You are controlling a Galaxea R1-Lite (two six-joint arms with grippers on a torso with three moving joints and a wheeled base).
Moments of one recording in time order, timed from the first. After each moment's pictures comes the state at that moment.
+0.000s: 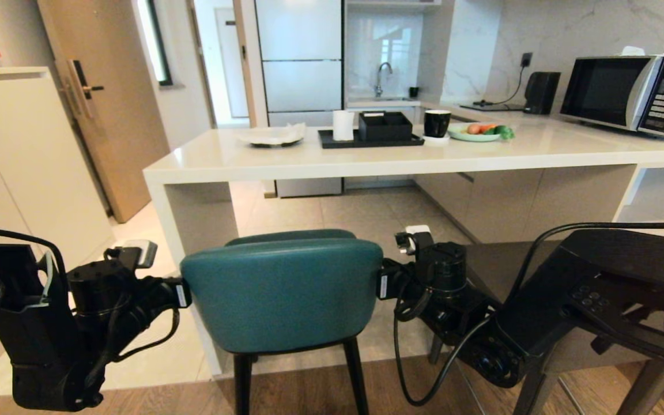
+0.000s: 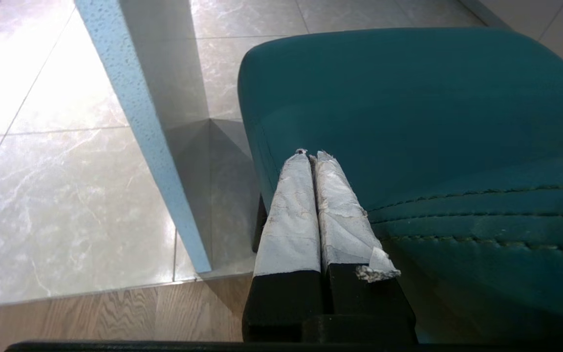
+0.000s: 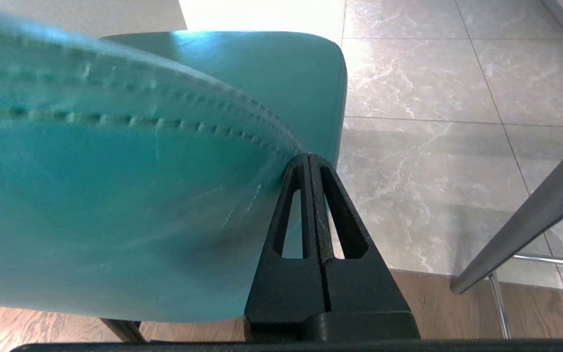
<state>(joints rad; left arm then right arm) -0.03 2.18 -0.47 -1.52 -0.08 -0.06 0.61 2.24 -0.89 -1.13 -0.25 0.14</state>
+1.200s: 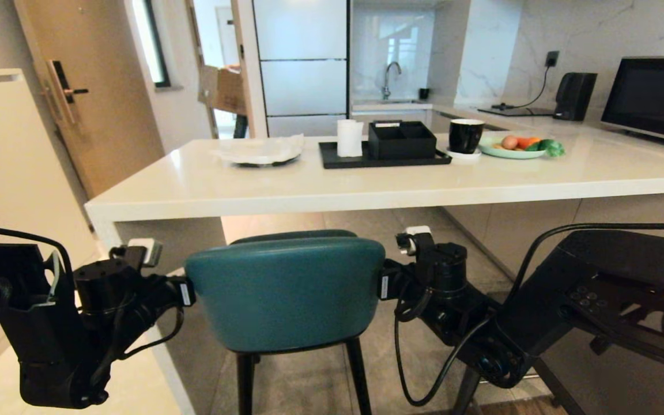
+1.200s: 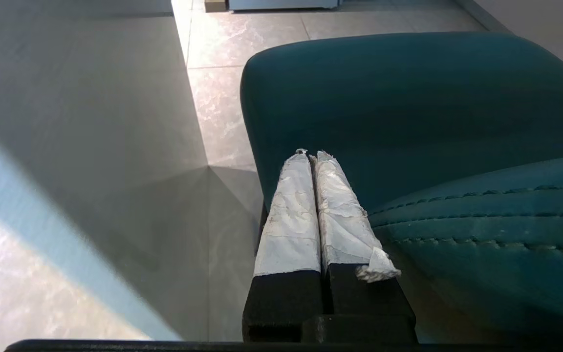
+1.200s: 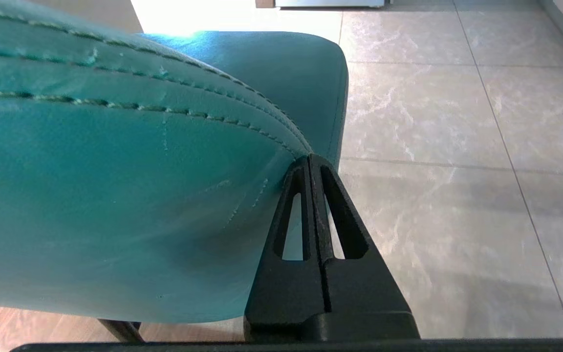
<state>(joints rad) -0.04 2.20 -0.48 -1.52 -0.07 -0.05 0.61 2.25 -0.90 -1.14 -0.25 0.14</state>
